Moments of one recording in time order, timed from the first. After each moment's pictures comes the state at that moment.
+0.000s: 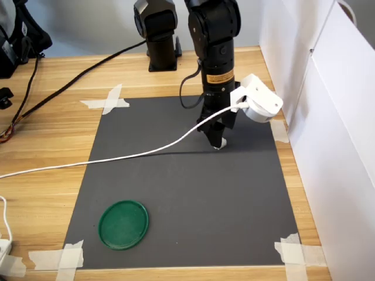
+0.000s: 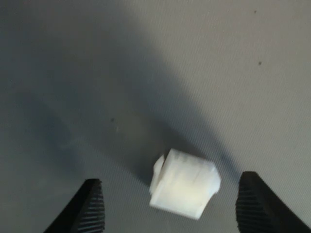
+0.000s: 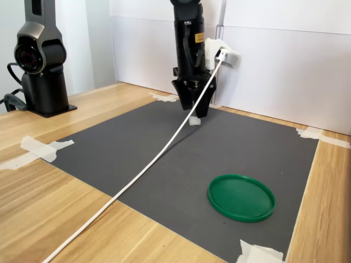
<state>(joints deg) 27.8 98.4 -60.5 0.7 39.5 -33.6</state>
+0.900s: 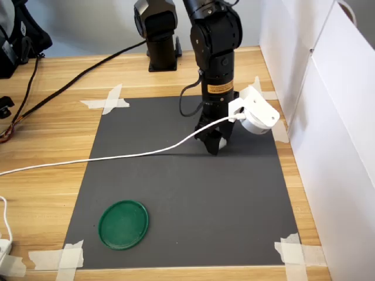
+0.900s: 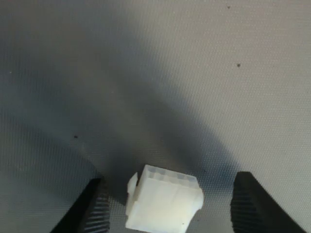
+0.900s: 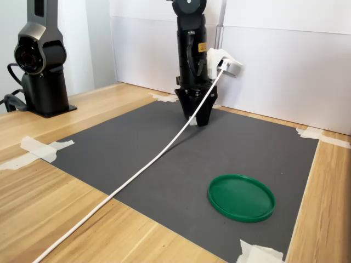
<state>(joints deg) 27.8 100.9 -60.6 -3.2 37.9 -28.1</state>
